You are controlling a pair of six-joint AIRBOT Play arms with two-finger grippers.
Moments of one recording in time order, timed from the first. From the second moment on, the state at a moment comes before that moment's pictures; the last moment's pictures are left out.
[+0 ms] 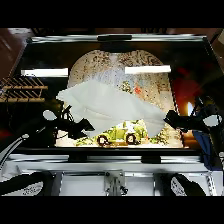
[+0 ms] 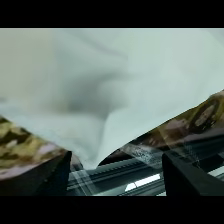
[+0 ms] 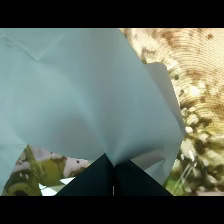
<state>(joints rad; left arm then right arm) -0.26 -1.32 0.67 0.73 -0.91 -1.63 -0.28 -0.96 0.62 -0.98 0.95 1.49</state>
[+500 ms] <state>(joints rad) -0.31 -1.32 0.73 0.61 -0.67 -1.54 -0.28 -0.95 0.64 -0.97 0.95 1.48</state>
